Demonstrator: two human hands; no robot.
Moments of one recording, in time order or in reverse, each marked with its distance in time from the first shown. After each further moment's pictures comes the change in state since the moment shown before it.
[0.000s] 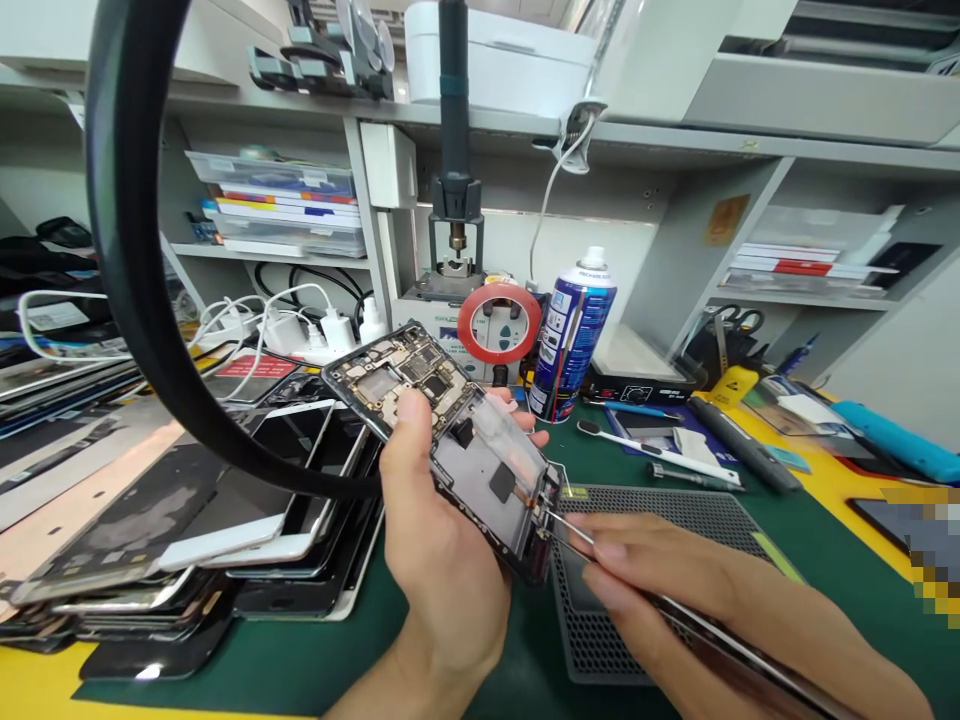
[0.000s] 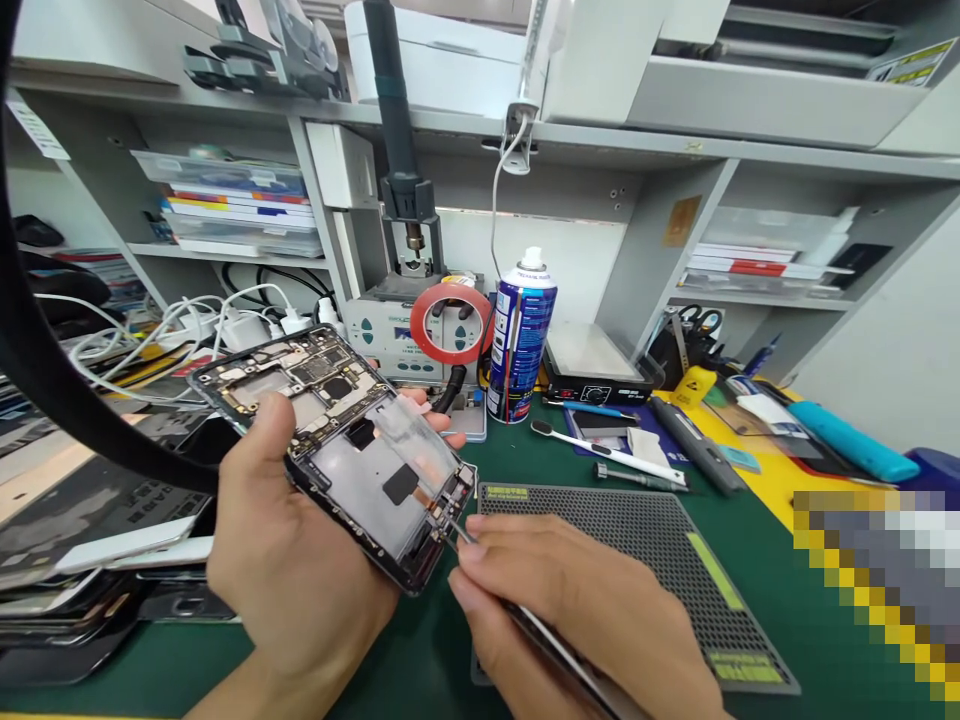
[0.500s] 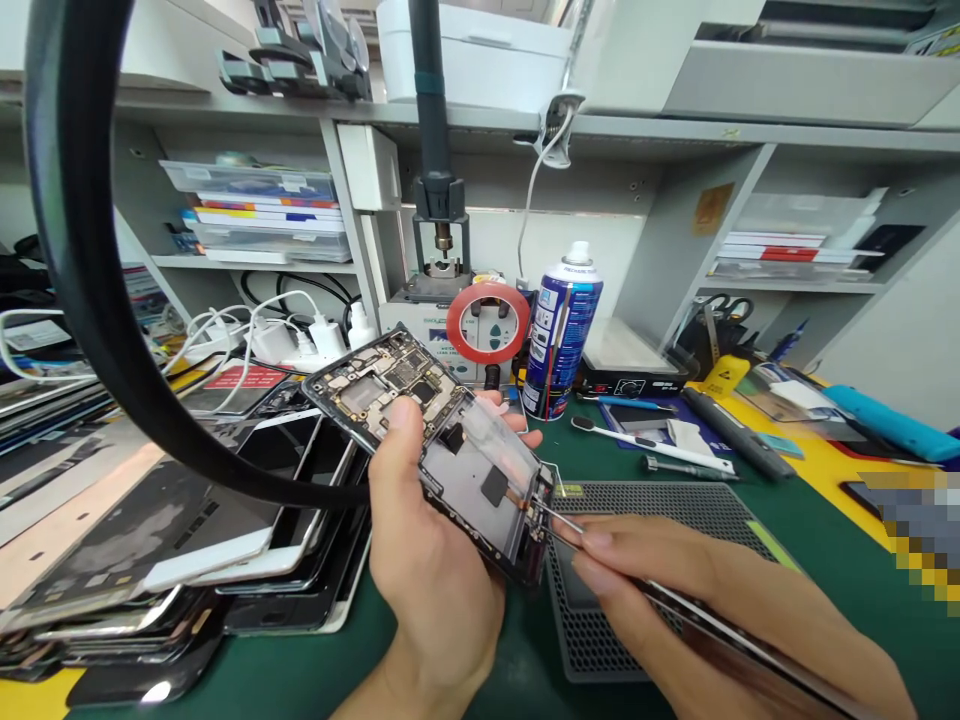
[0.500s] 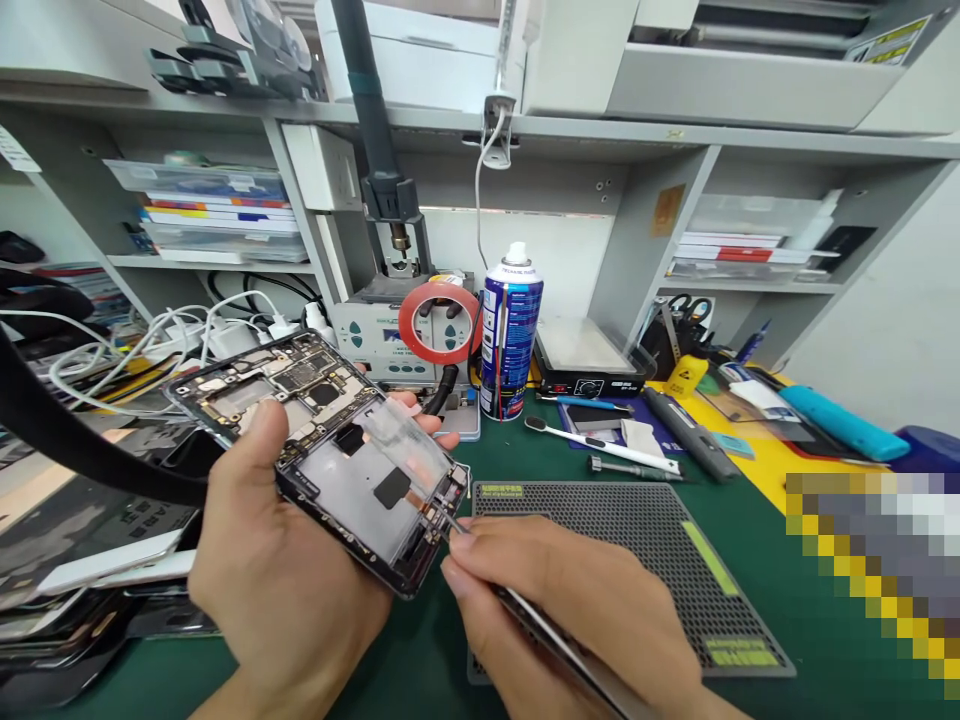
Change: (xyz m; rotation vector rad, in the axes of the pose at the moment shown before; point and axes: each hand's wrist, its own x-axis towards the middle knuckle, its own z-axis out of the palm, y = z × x) left_hand 0.000 0.000 0.002 0.011 0.024 -0.017; right_hand 0.001 -0.001 0.004 0.003 0.040 0.024
